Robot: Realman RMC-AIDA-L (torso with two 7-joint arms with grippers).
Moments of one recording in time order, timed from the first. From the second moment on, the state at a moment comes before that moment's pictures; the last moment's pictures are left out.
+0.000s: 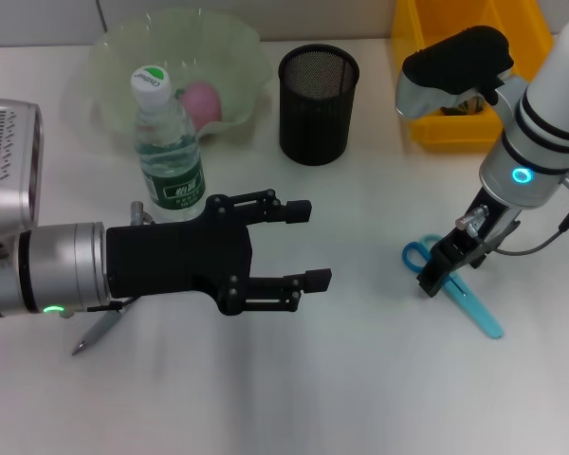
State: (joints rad) left arm -0.45 -2.07 1.20 0.59 1.54 1.58 -1.09; right arm 0.92 2.09 -1.42 -0.80 -2.73 -1.49 2.84
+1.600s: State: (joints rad) left arm -0.45 -2.07 1.19 0.59 1.52 1.57 -1.08; right arm 0.92 2.09 -1.48 -0.83 -2.70 -1.50 2.84
